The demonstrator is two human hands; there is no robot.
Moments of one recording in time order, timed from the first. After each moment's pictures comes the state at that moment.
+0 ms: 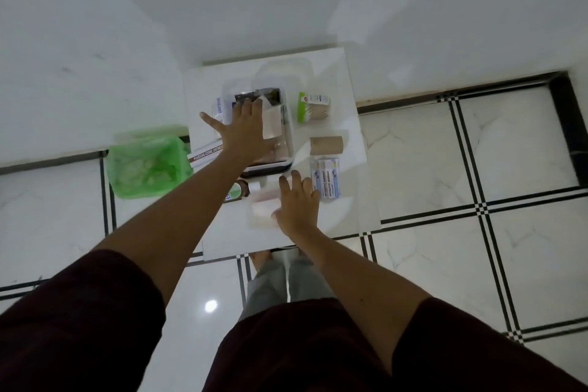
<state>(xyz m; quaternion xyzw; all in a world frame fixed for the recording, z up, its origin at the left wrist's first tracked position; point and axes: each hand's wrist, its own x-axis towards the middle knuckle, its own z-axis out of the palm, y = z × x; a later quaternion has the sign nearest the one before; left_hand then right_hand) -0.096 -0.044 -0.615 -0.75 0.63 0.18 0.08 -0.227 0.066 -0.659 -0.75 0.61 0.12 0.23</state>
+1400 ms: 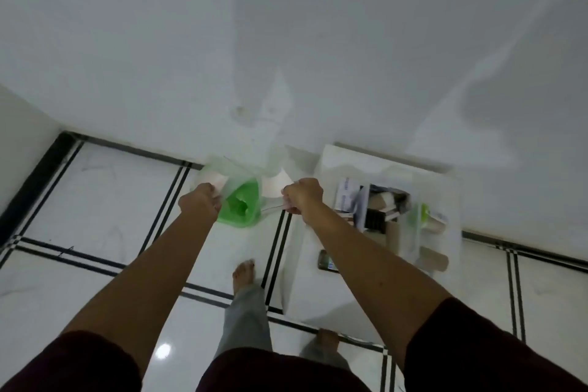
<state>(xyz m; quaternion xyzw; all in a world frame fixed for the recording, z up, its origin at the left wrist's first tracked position) 0.194 0.105 -0.582 -0.68 -0.26 0.37 -0.58 0.037 -0.011 -0.574 -0.47 0.64 -0.04 0.60</state>
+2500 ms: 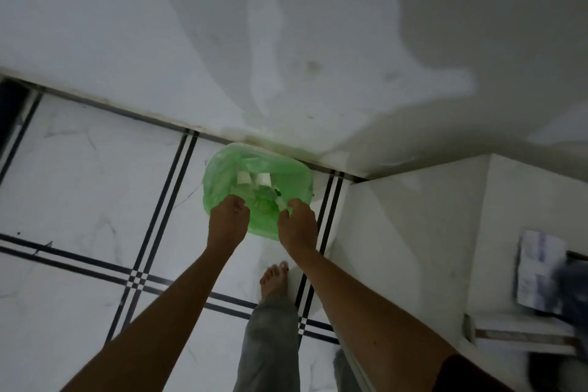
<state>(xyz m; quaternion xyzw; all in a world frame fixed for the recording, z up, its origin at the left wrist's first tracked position) 0.350 0.086 -0.887 -0.88 0.17 0.37 -0.22 0.242 0.018 -0.879 -0.64 0.63 0.07 0.44</state>
